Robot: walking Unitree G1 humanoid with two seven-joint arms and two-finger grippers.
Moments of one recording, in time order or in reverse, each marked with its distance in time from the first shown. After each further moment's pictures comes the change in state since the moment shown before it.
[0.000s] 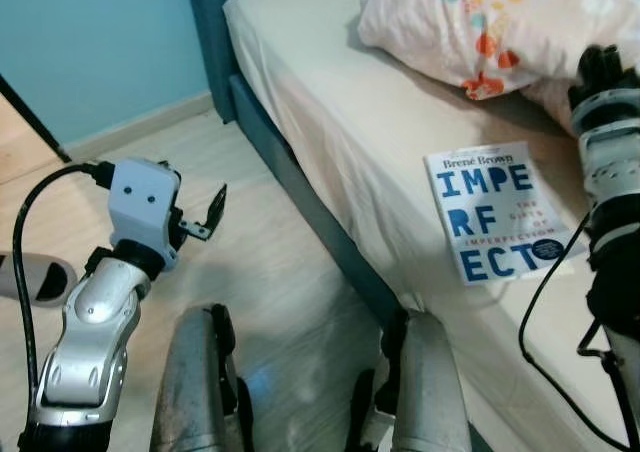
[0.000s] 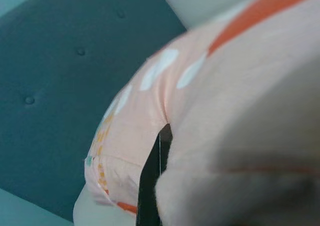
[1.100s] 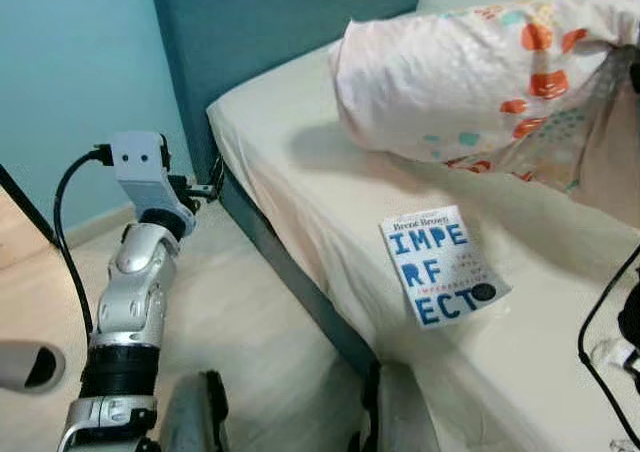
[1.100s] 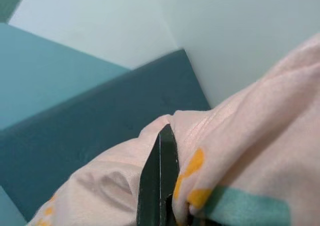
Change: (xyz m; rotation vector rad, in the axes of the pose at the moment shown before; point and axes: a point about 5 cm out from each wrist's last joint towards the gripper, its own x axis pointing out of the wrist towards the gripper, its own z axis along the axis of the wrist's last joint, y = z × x) left arm 0.044 0.006 -0.040 -0.324 0.065 0.163; right arm -0.008 0.000 0.044 -0.200 -0.035 0.154
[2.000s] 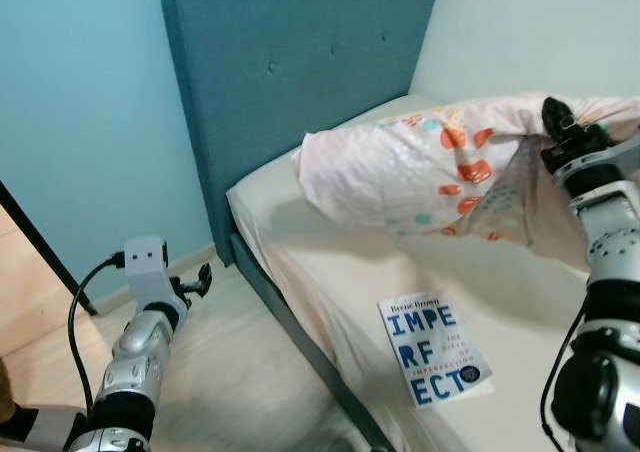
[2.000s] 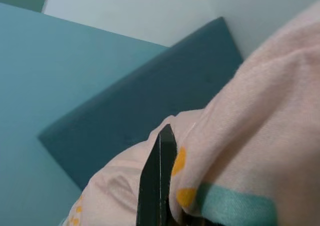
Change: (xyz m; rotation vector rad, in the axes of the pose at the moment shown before) left arm -0.072 0.038 -0.131 -0.087 0.478 0.183; right arm -0.058 0.003 -0.094 0.098 0.251 0.010
